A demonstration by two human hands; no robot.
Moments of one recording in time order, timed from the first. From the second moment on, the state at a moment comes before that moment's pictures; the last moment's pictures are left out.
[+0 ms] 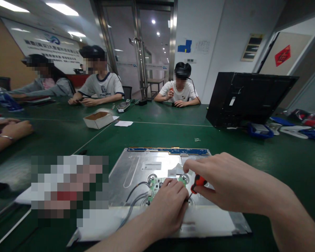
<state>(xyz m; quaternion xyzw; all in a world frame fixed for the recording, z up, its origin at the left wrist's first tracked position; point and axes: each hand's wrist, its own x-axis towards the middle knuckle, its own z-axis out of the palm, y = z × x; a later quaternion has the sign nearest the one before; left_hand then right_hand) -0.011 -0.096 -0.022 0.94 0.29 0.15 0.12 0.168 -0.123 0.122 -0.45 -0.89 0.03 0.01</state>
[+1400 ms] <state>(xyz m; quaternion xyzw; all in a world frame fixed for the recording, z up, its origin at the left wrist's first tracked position) -0.010 -0.097 -0.019 0.94 0.29 0.15 0.13 0.167 -0.116 0.123 -0.47 -0.88 0.01 0.00</state>
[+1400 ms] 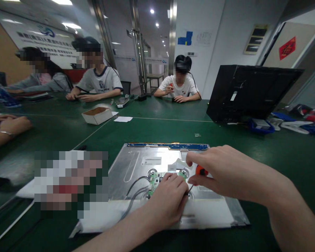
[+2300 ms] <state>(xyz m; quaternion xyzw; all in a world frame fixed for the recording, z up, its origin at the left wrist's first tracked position) -0.010 -0.096 -0.020 0.94 0.29 0.15 0.12 0.168 -0.121 0.122 -0.47 -0.88 -0.01 0.01</state>
